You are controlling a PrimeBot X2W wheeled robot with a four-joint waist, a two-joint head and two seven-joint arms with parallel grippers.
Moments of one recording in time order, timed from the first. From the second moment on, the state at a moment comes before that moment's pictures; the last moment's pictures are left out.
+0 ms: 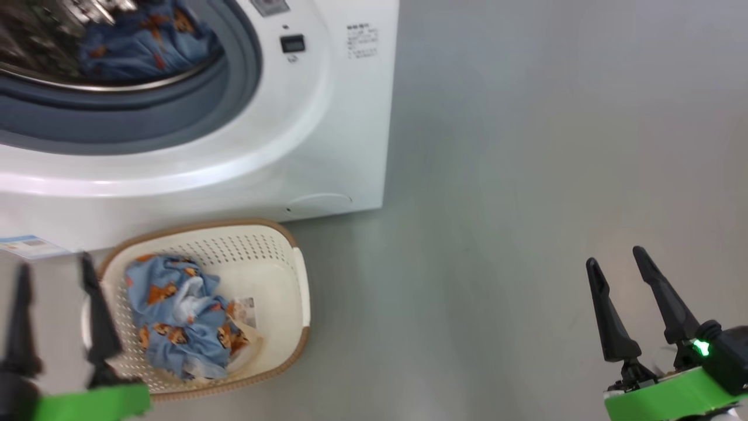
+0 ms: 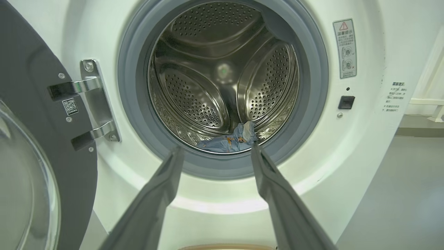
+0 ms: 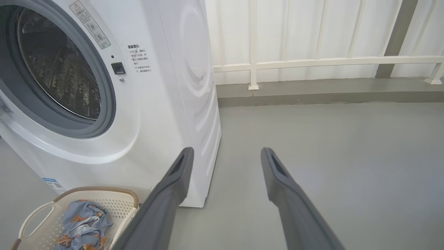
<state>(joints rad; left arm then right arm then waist) -0.06 0.08 0.14 -0.09 -0.19 0.00 -0.26 0.01 -0.19 0.01 -0.10 0.28 0.12 -0.26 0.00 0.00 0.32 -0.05</state>
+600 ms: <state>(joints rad) 0.15 0.05 0.01 -0.08 -0.16 0.01 -0.26 0.14 -0.18 0.02 -0.07 0.25 0.12 -0.26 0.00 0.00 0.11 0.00</state>
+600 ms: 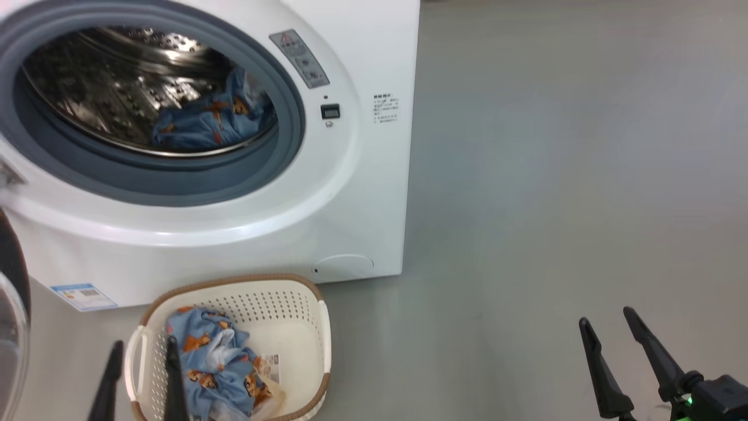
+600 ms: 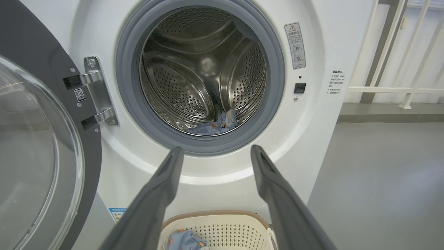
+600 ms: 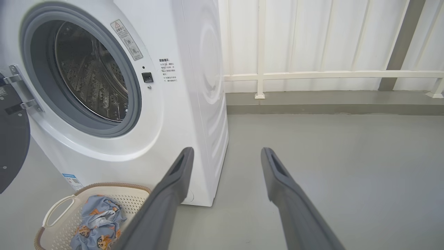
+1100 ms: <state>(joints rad) 0.21 0.05 -0.04 -0.05 -0.15 -0.01 -0.26 0.19 -0.16 0.05 -0.05 0.25 0.12 -0.26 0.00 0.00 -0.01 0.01</state>
